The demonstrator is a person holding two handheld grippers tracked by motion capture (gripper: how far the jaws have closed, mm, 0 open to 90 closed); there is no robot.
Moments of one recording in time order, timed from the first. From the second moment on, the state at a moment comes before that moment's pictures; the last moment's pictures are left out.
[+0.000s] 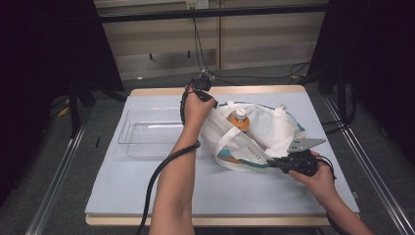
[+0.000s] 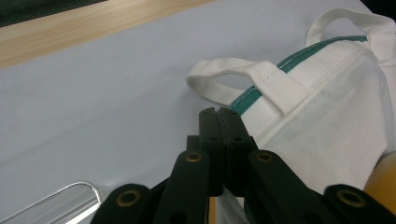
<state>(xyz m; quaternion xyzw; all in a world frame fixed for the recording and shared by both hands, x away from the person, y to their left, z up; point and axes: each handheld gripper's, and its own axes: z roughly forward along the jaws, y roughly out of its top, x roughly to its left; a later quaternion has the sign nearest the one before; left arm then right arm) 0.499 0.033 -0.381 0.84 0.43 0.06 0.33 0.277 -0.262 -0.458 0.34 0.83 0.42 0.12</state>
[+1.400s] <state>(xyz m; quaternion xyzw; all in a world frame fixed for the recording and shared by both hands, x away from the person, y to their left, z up) 0.502 0.025 -0.409 0.84 0.45 0.06 0.30 0.279 -0.261 -0.464 0.35 0.83 0.42 0.11</state>
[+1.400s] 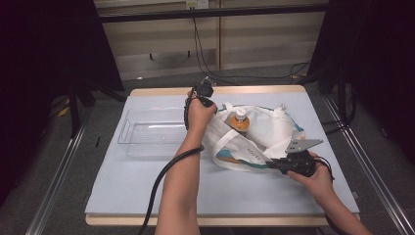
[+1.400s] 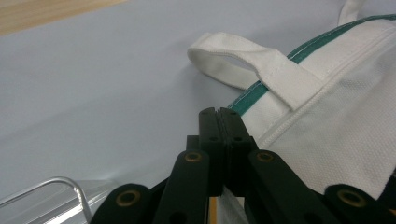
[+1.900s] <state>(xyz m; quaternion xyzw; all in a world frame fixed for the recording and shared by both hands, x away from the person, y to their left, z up) 0.502 0.023 -0.414 0.84 0.45 0.07 0.29 0.279 -0.260 -0.465 0.35 0.83 0.42 0.11</state>
